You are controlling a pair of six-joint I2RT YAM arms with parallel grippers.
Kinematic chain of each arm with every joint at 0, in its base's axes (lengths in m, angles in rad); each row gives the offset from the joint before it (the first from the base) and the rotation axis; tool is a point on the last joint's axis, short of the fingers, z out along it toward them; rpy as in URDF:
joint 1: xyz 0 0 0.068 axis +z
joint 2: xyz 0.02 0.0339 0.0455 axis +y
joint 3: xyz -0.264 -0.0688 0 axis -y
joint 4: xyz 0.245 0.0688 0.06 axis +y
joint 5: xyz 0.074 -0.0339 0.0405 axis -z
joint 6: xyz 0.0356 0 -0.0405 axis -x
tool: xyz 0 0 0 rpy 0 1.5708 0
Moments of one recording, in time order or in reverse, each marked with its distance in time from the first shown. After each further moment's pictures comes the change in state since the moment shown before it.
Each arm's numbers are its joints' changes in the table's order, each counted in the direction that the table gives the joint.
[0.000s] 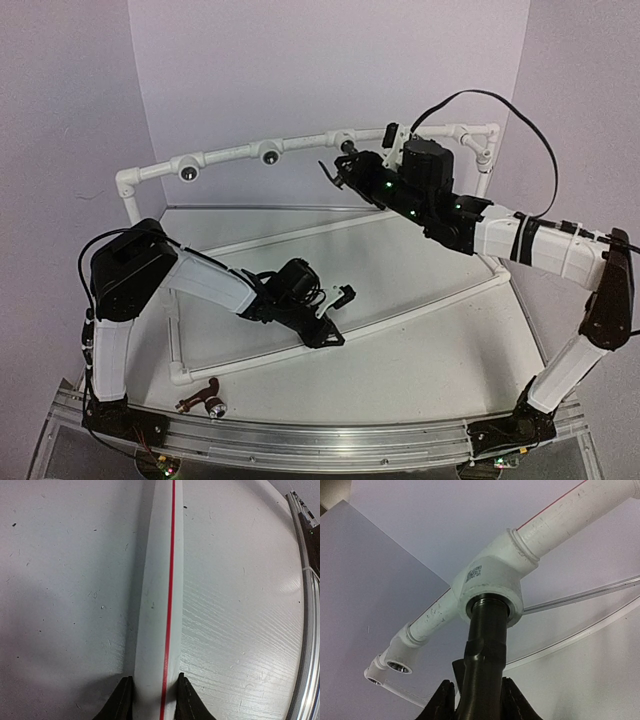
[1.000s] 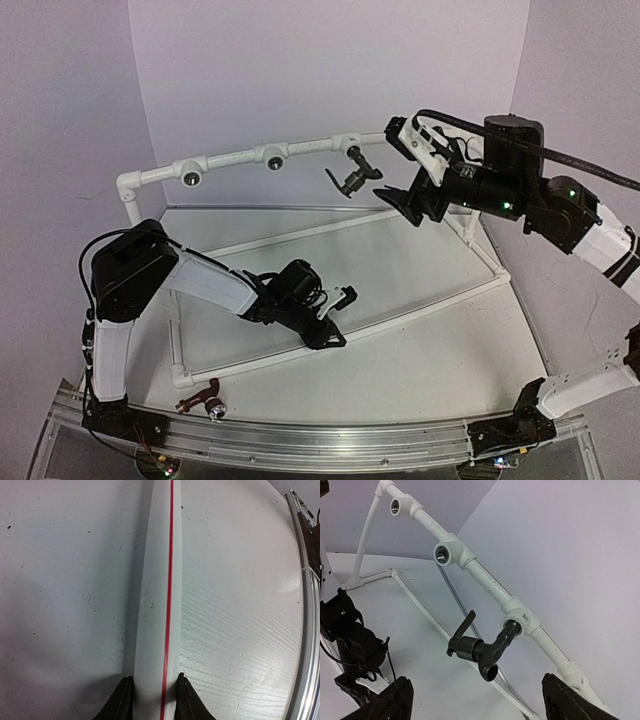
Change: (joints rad) left arm -0.008 0.002 0.000 -0.002 -0.007 0.003; right arm 0.058 -0.371 0.063 0.600 -0.053 1.437
